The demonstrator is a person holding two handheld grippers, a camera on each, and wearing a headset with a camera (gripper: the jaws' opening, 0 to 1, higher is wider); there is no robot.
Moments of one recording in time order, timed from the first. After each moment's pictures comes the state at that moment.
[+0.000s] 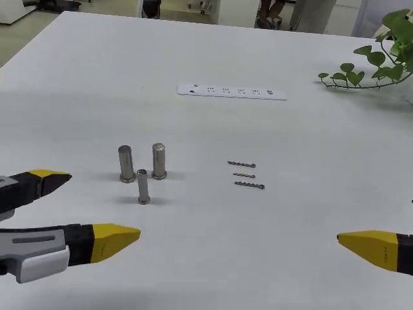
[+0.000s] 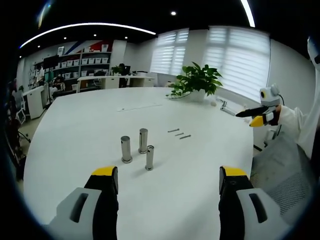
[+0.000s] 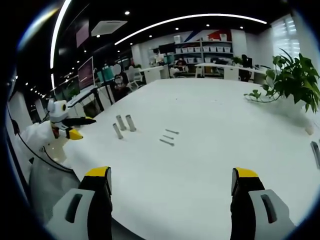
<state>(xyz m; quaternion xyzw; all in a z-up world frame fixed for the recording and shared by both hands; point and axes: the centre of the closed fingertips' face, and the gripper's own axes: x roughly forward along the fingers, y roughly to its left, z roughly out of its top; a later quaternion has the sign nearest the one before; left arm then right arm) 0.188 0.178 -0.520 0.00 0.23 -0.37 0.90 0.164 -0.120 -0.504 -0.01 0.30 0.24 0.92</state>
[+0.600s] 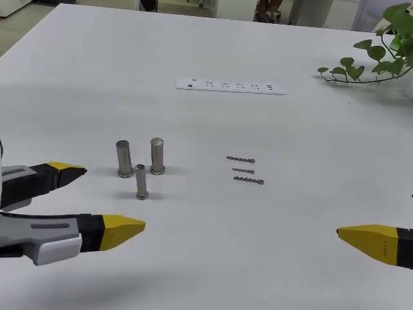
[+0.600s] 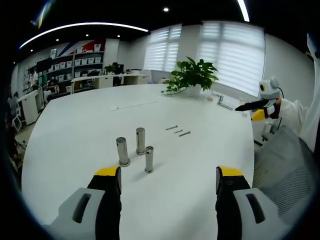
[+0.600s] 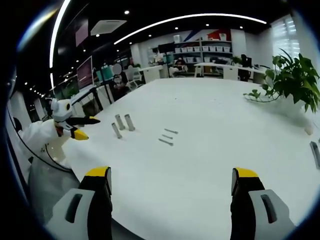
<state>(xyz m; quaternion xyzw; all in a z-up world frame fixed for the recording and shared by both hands) 0.202 0.170 -0.531 0.02 0.24 -0.40 0.89 0.166 -0.120 -0.506 -0.01 0.30 0.24 0.92</state>
